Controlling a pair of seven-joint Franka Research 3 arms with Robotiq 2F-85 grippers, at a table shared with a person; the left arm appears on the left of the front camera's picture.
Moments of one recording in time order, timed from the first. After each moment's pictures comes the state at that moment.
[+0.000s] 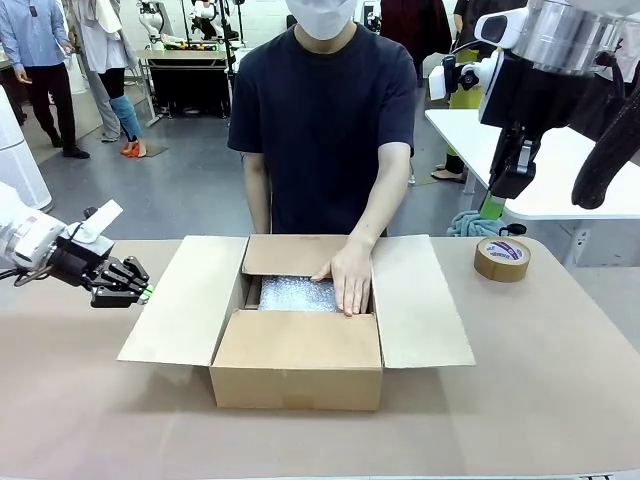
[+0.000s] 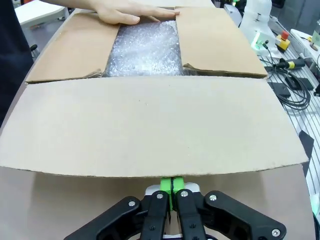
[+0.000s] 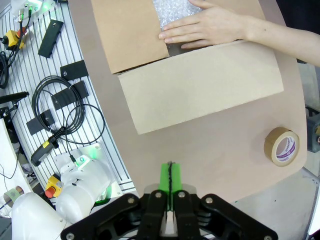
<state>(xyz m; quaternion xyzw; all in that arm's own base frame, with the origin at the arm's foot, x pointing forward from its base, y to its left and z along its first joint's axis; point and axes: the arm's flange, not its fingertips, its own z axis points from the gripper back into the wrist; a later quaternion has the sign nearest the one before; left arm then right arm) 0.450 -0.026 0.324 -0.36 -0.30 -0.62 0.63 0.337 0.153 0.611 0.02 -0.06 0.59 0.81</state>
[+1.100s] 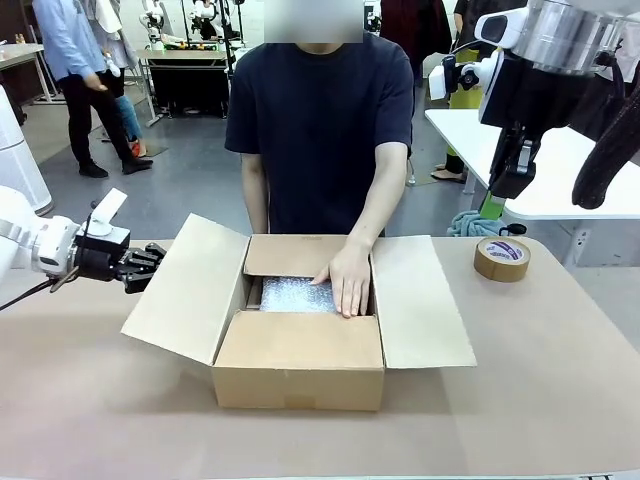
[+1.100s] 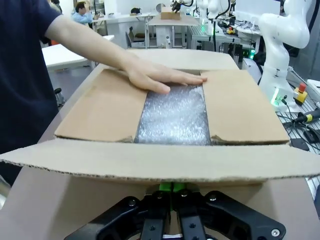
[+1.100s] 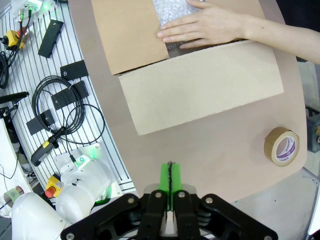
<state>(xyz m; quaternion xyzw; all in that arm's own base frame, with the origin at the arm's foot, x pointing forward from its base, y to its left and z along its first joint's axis) 0.460 -0.061 0.320 -0.42 -0.42 -0.55 0.59 0.337 0.153 0.611 0.02 -0.06 0.59 0.81</state>
